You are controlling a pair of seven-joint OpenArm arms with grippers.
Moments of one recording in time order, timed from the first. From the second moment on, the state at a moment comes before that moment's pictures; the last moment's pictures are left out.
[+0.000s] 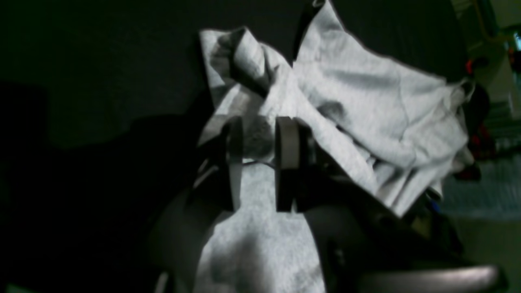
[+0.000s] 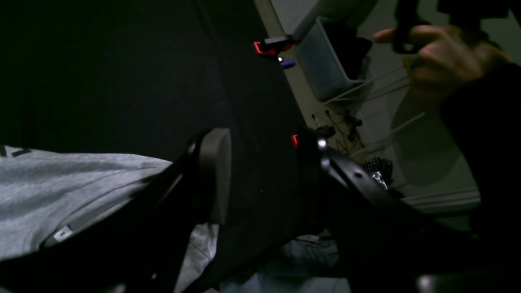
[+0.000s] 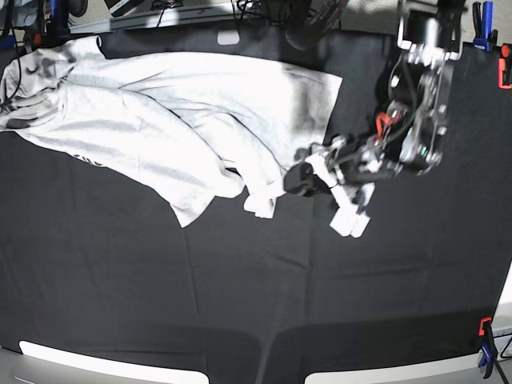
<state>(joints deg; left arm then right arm) -4.6 -6.9 7.3 85.2 -46.5 -24.5 55.8 -29.7 20.6 55.6 122.9 7.0 18.5 -45.7</state>
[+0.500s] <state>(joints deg) -2.7 -9.3 7.2 82.2 -45.3 -23.6 55.8 -29.7 20.6 55.6 122.9 10.6 18.5 -45.7</state>
